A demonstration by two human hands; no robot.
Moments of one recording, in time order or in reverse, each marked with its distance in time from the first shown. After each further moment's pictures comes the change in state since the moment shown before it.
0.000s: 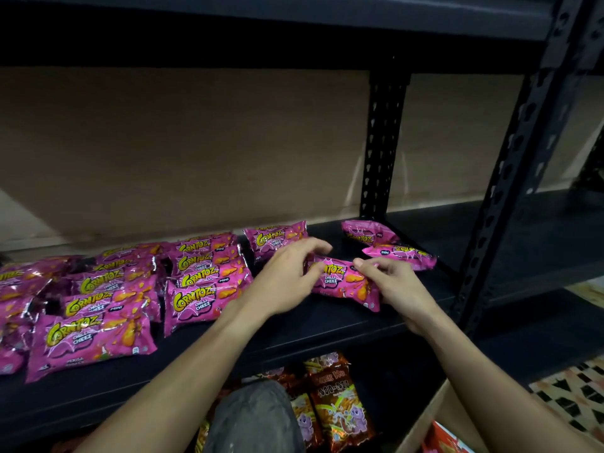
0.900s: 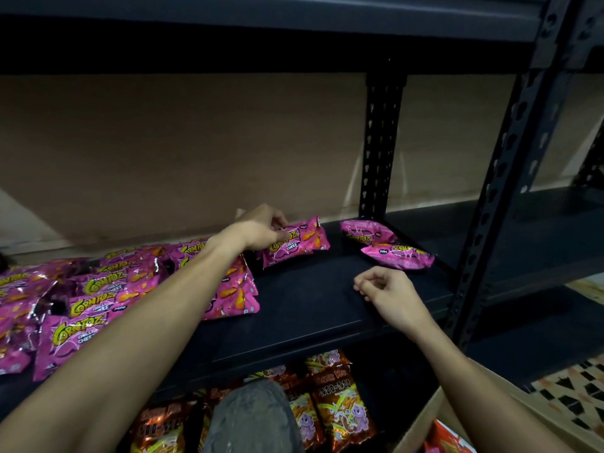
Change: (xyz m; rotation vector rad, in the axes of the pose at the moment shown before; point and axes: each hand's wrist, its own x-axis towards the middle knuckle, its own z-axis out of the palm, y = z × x) left_hand 0.076 -0.054 -0.051 0.324 -0.131 -0.317; right_hand 0.003 0.033 0.000 -0.292 0.105 -0.046
